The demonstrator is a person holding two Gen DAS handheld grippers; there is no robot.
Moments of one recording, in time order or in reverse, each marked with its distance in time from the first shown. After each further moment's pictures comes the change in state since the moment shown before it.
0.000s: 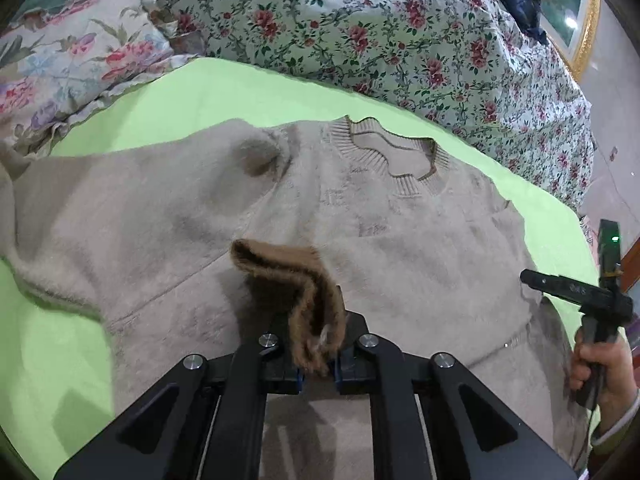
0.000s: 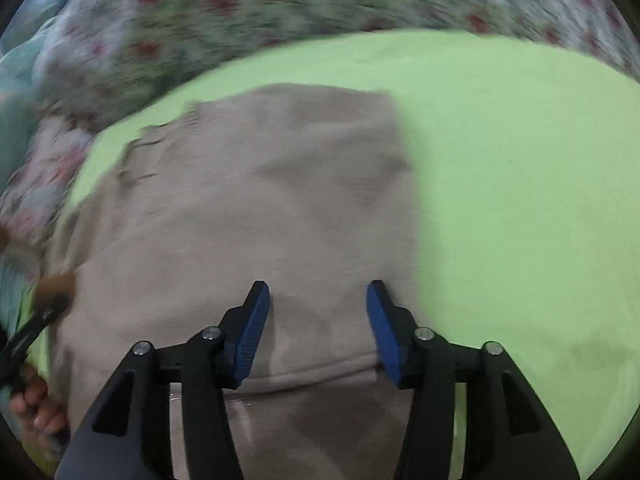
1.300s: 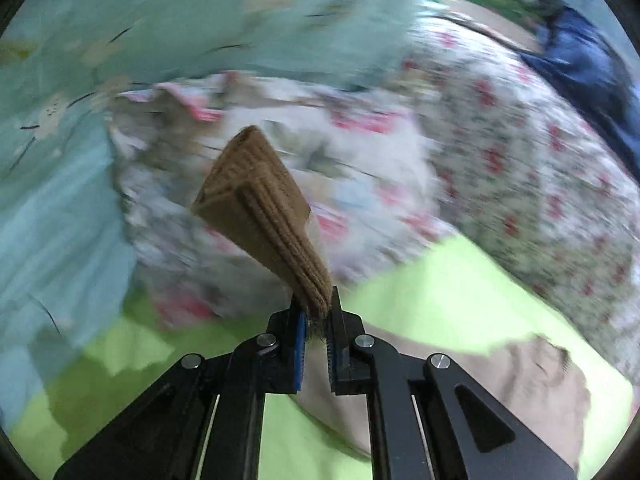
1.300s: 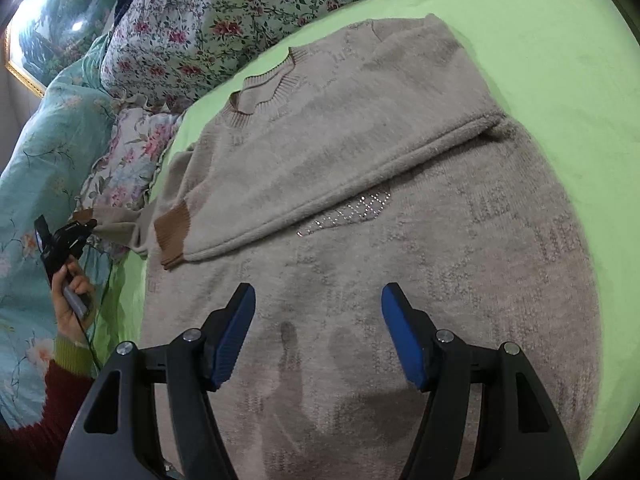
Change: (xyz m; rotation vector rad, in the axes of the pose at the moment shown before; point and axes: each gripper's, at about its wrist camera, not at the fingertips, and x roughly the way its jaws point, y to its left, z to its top) left arm -0.147 0.199 0.081 -0.347 -0.308 0.369; right arm -0.055 0.054 -0.104 0.076 0.073 0.313
